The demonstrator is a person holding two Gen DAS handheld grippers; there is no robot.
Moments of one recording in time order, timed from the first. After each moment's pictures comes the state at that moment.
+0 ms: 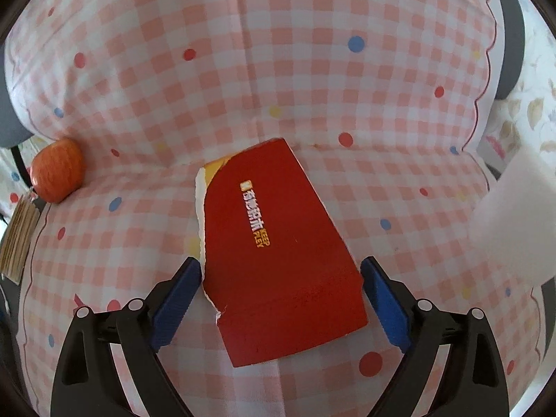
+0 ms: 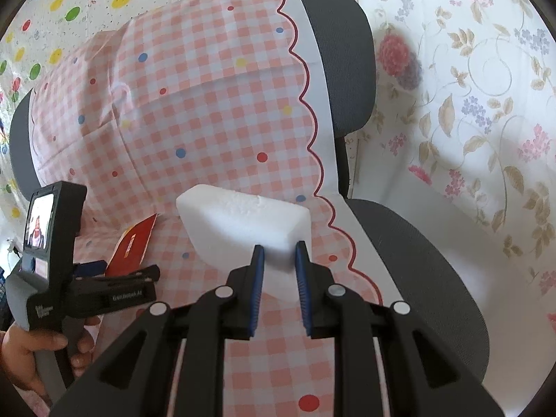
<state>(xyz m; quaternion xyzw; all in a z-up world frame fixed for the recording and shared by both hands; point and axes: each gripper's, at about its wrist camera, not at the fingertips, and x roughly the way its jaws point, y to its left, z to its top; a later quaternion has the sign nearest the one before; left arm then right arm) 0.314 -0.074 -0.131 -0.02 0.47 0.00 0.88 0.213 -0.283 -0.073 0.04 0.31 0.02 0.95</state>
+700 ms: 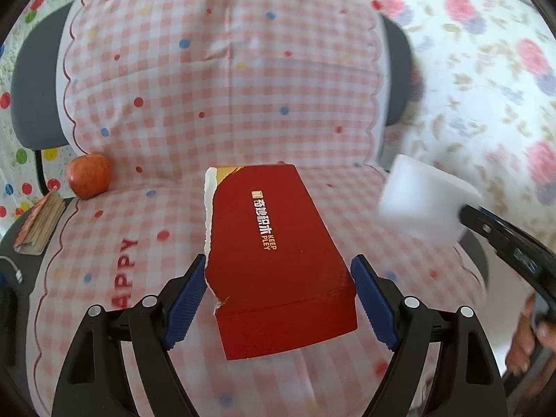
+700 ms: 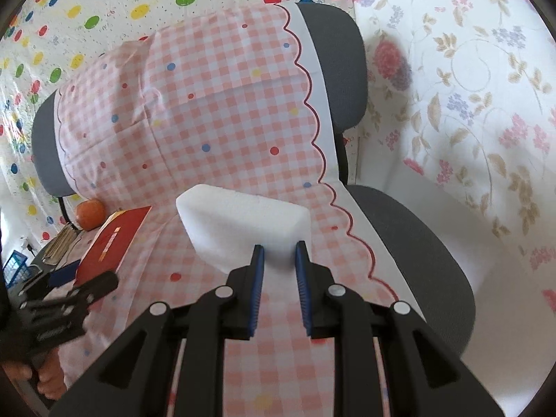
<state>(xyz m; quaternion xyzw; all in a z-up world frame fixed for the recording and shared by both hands) 0.144 -0.052 -0.070 -0.03 0.34 -0.12 0.93 0.136 -0.281 -0.056 0.05 0.31 0.02 0.95</state>
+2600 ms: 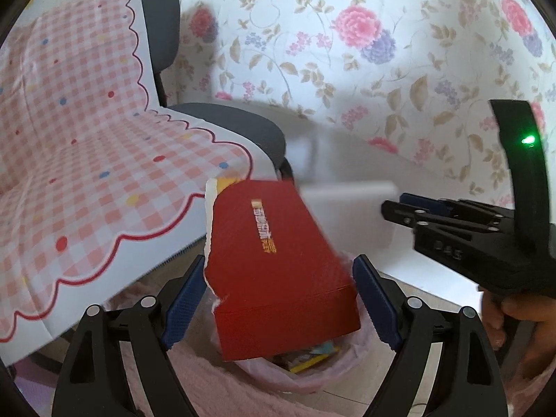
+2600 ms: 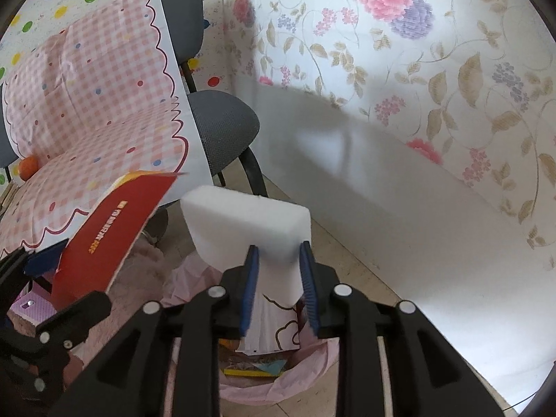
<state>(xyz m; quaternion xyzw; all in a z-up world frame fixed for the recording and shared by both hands) -0.014 -0.242 -0.125 0.08 0.34 -0.36 0.86 -0.061 -0.424 -0.129 0.07 0.38 -0.14 0.91</state>
